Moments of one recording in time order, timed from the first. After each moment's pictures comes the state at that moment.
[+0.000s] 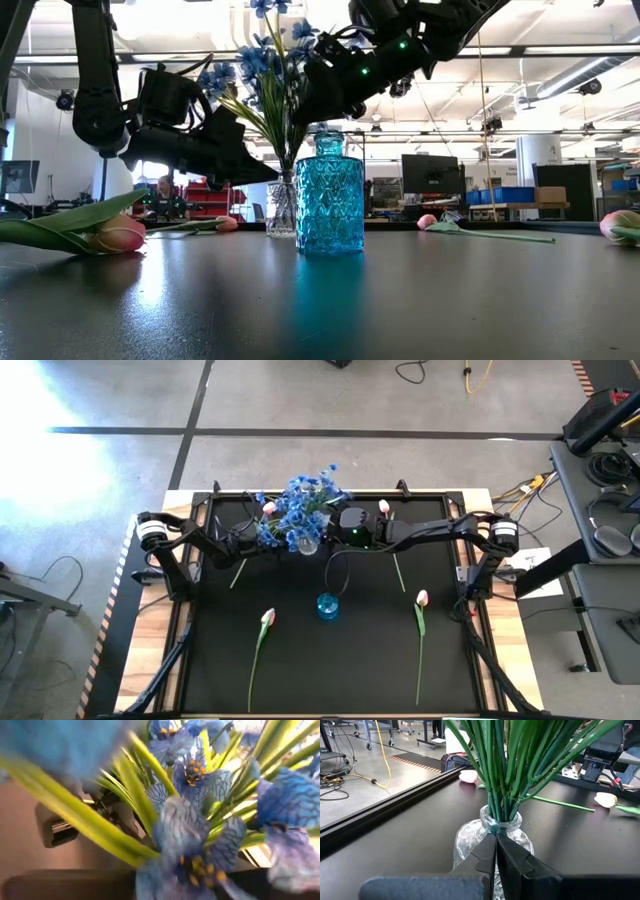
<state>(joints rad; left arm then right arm) 0.44 1.73 0.34 1.23 0.07 -0.12 -0.21 1.78 1.15 0.25 0.16 -0.13</state>
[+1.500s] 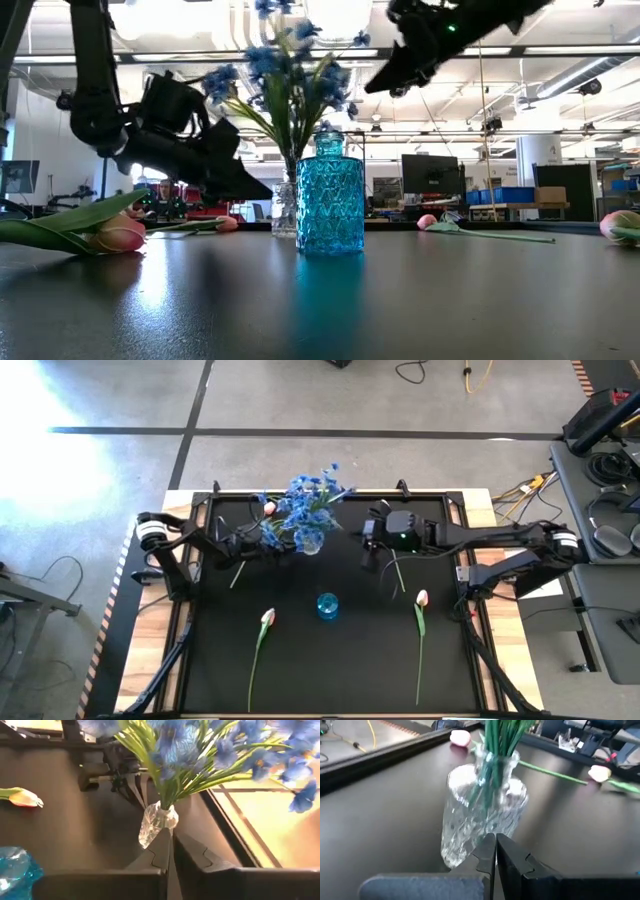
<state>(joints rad) 0.43 1.73 0.33 1.09 0.12 -0.18 -0.18 1.30 0.88 -0.03 0.16 -0.15</state>
